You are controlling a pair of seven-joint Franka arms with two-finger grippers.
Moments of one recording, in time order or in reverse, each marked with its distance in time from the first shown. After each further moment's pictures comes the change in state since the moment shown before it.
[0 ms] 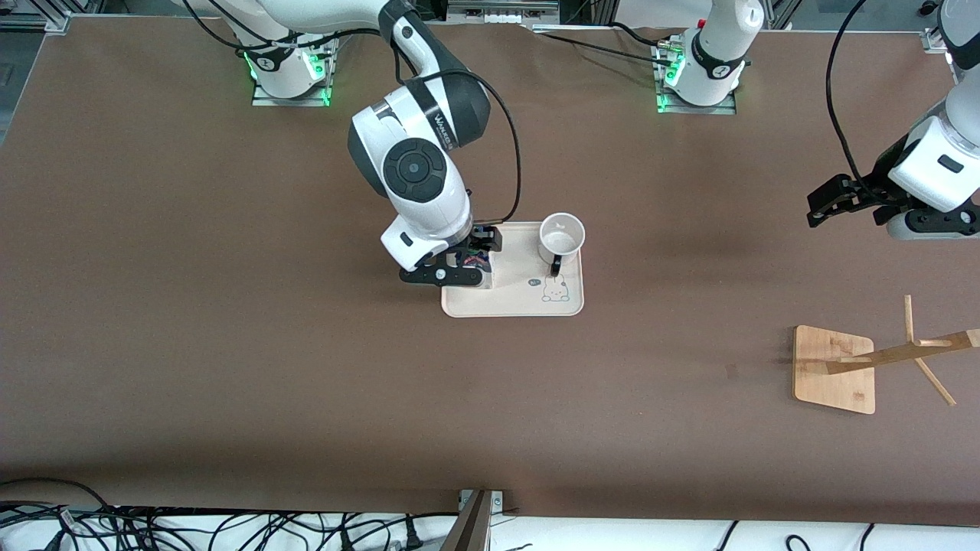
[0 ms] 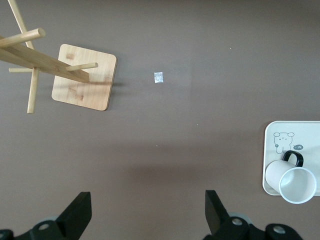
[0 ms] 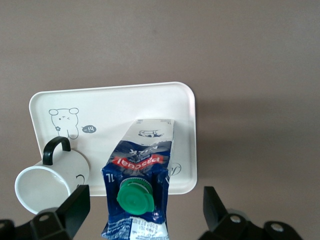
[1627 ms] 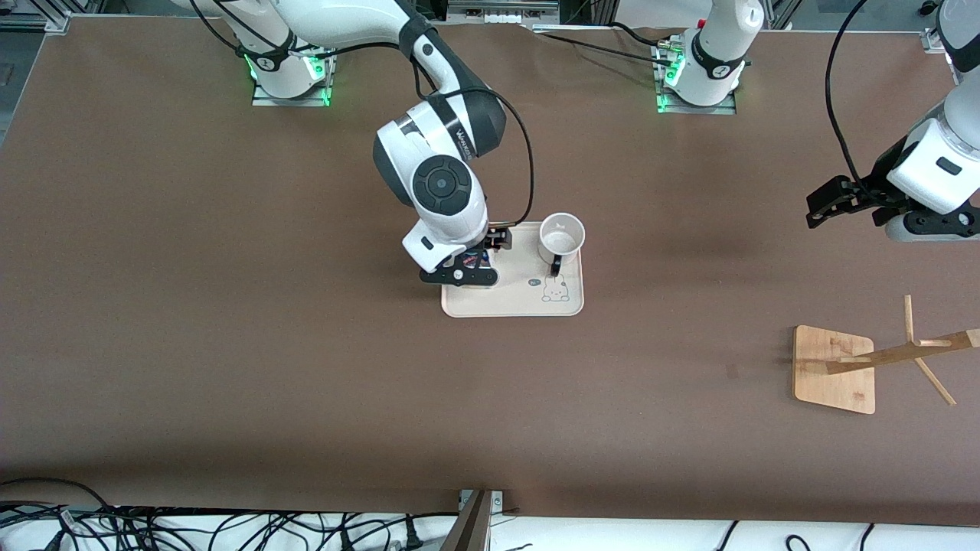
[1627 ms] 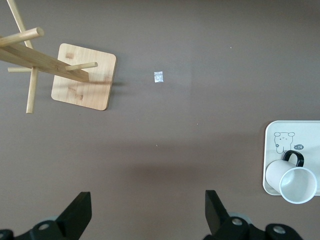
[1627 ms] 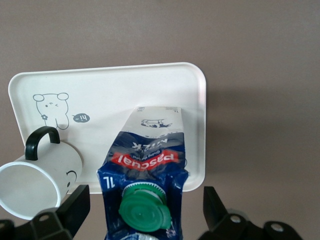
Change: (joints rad) left arm 0.000 0.004 0.000 0.001 0.000 0.000 0.000; right arm 0.023 0.061 0.010 0.001 0.016 0.003 0.008
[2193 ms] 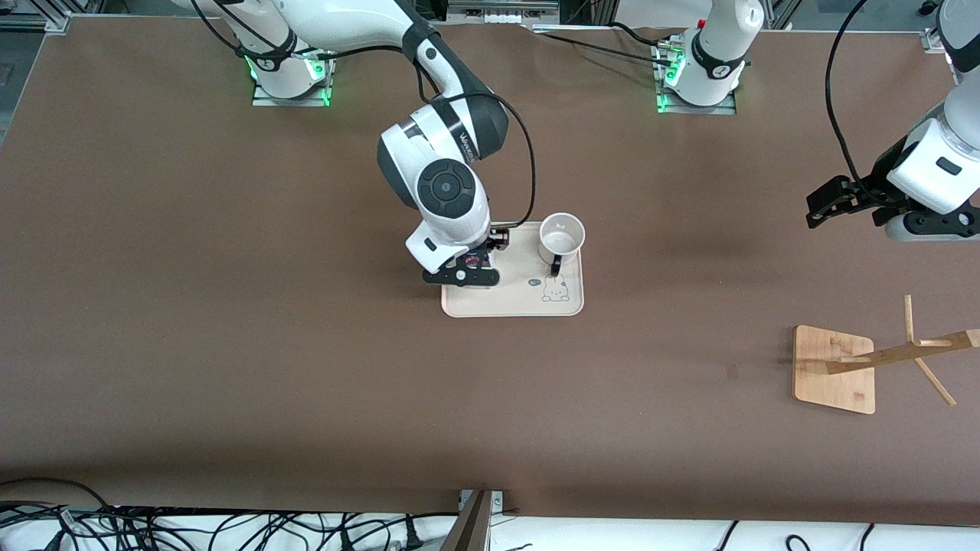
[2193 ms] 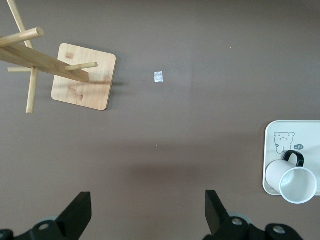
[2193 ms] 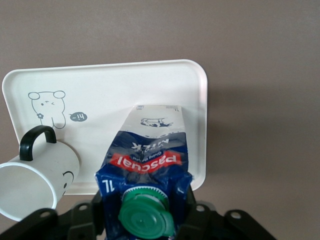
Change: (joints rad) left arm 0.000 0.000 0.000 0.000 0.000 0.000 0.000; right arm 0.001 0.008 0.001 0.001 0.000 0.001 0.000
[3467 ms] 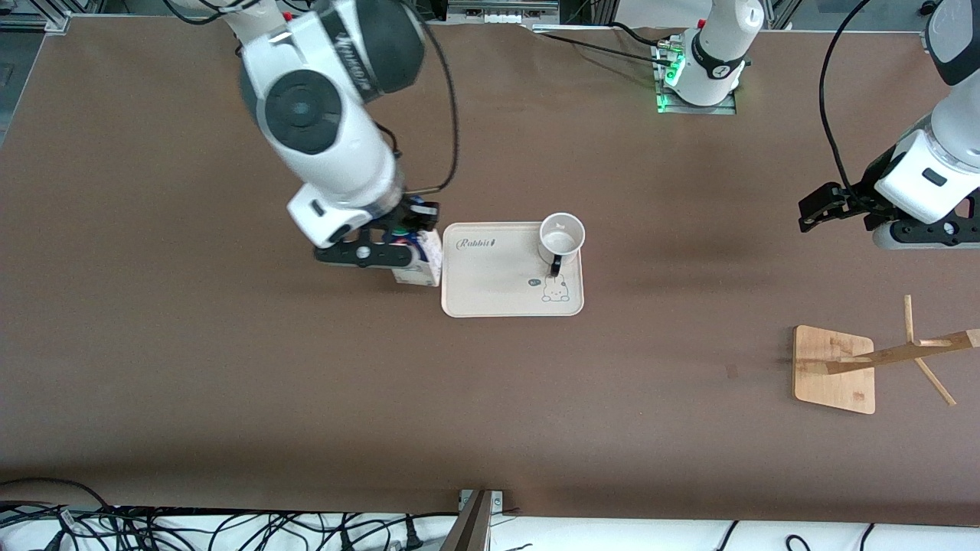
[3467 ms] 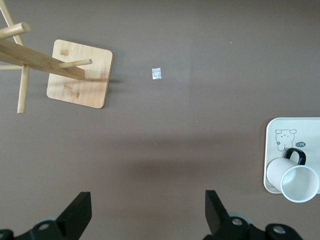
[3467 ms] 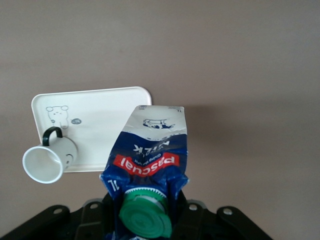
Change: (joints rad) left arm 0.000 0.023 -0.008 0.001 0.000 -0.002 0.000; right arm -0.104 -0.202 -0.124 0.111 -0.001 -0.297 -0.138
